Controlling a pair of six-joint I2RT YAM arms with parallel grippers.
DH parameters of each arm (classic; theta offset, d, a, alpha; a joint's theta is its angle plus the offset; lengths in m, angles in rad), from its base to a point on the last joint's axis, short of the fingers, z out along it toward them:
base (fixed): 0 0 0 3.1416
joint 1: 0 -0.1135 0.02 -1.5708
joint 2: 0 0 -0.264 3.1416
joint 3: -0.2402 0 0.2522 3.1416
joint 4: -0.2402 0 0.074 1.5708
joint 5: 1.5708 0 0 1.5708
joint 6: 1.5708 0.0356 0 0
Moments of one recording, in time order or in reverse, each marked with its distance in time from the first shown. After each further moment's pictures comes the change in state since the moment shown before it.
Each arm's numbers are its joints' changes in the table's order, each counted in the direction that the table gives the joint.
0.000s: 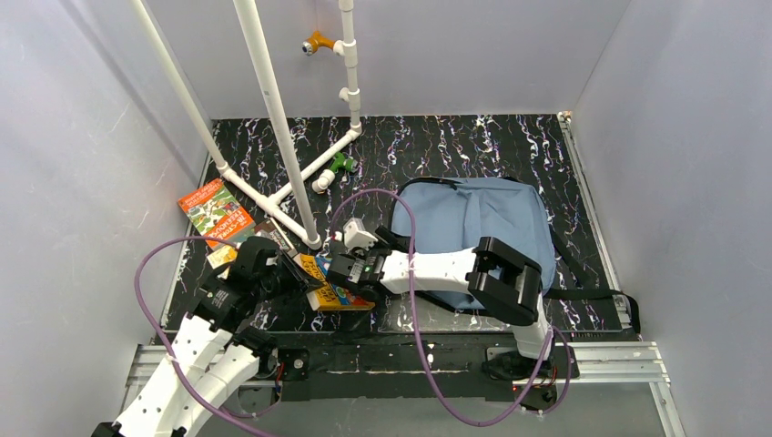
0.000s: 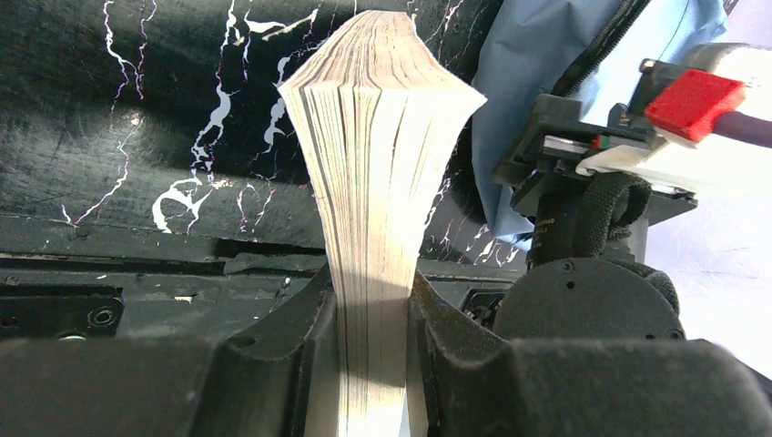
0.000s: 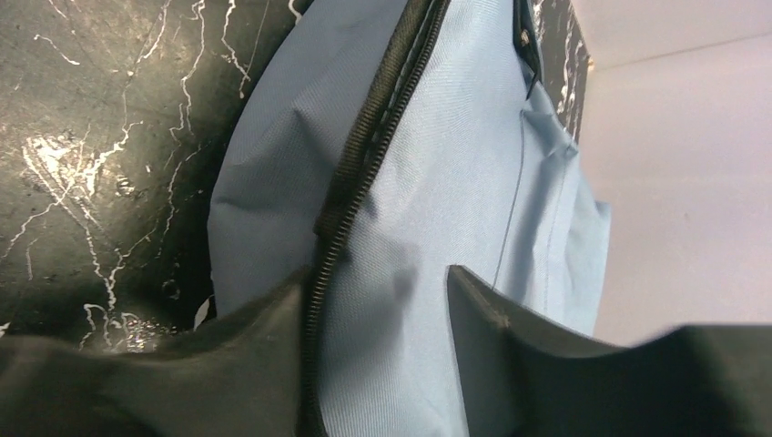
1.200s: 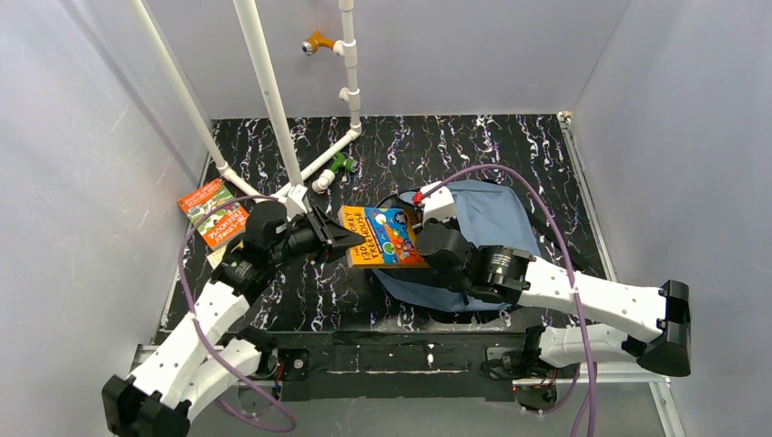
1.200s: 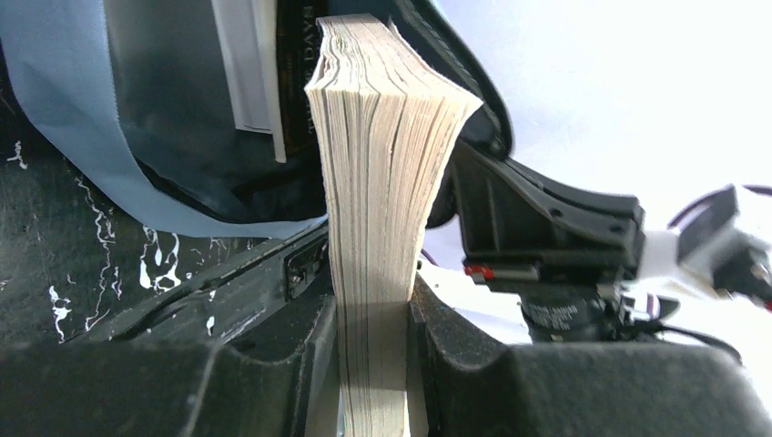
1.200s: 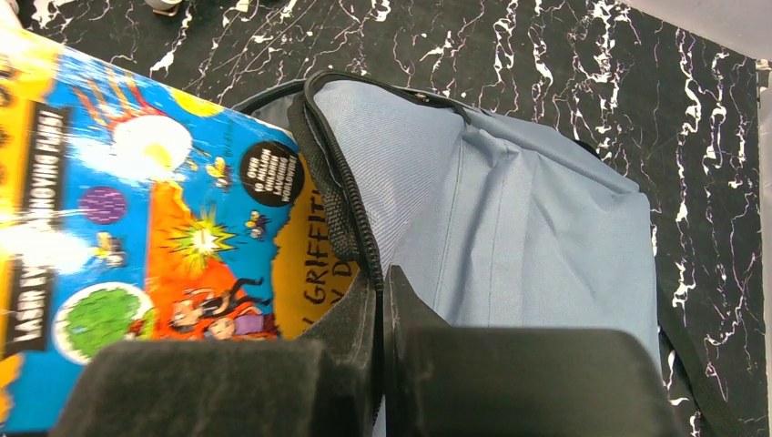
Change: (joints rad) left arm 0.003 -0.209 -0.029 0.670 0.409 -0.079; right arm 0.050 0.837 0.346 0.286 -0.251 -0.053
